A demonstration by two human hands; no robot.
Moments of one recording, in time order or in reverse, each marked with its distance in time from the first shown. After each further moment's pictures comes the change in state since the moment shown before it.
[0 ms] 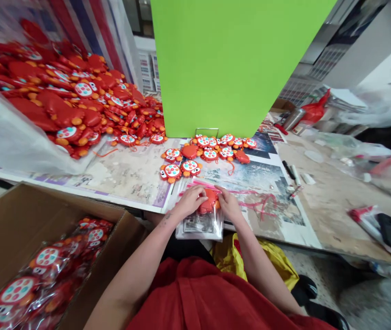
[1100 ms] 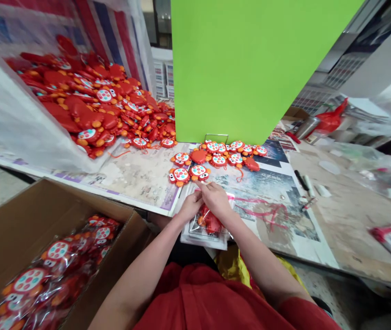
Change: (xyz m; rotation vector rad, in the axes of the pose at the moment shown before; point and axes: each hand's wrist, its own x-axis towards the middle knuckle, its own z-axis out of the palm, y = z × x) left_hand -0.011 -0.025 0.010 -0.554 0.212 -0.243; right_hand 0.037 -0.078 0.030 -0.610 -0.190 -0.529
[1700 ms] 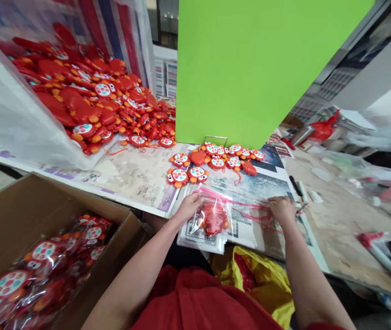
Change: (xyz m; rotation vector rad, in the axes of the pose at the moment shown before) left_hand -0.002 0.005 0.001 -0.313 -0.012 -0.218; right_hand -0.129 0.230 -0.028 -0.180 0.139 0.807
